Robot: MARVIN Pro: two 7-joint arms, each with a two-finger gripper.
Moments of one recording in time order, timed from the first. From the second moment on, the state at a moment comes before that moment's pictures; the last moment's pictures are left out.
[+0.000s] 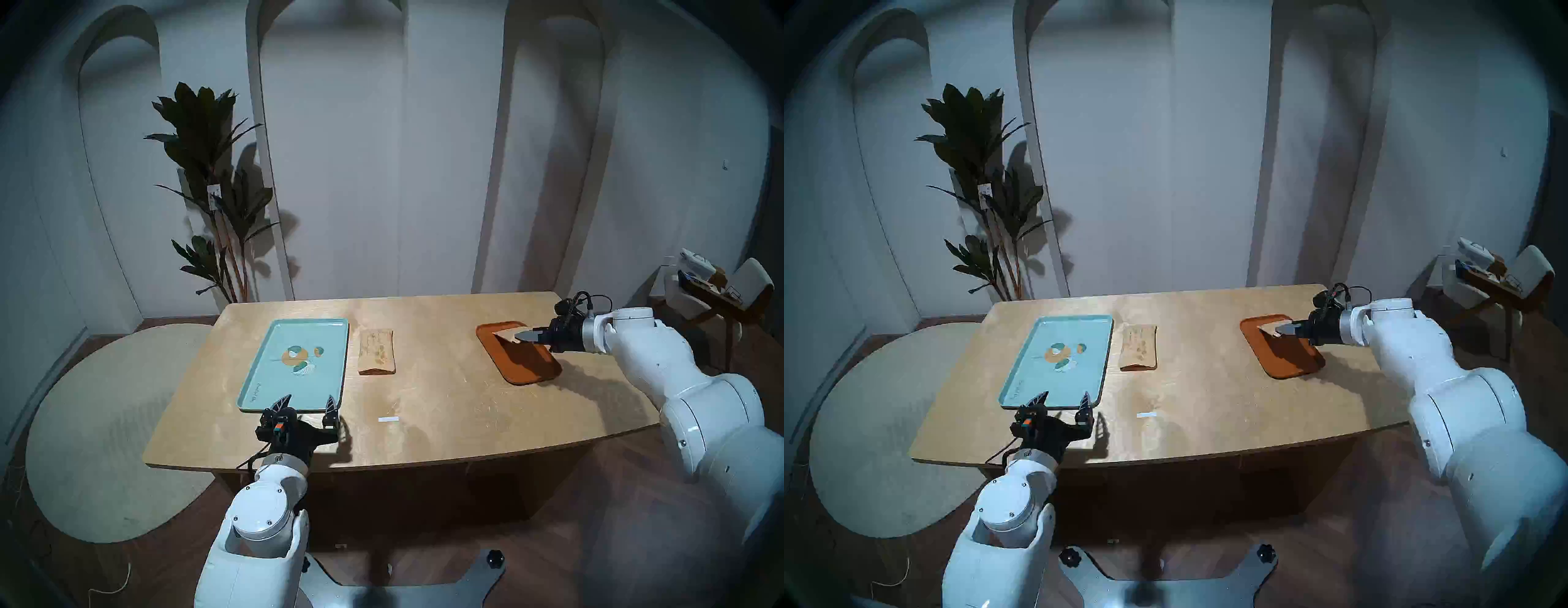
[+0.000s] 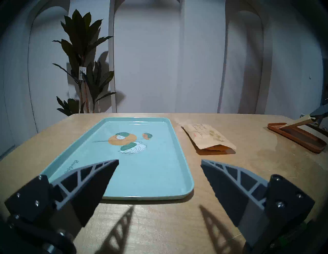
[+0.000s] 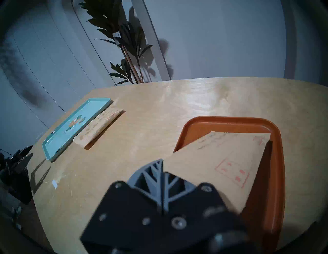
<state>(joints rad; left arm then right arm) 1.93 -1.57 -1.55 -1.79 -0.01 0.01 0.00 -0.66 -1.03 1.22 -0.43 0.34 0.37 1.08</state>
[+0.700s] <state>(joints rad) 1.93 -1.57 -1.55 -1.79 -0.01 0.01 0.00 -0.86 -0.99 1.32 -0.57 0.43 0.47 1.02</state>
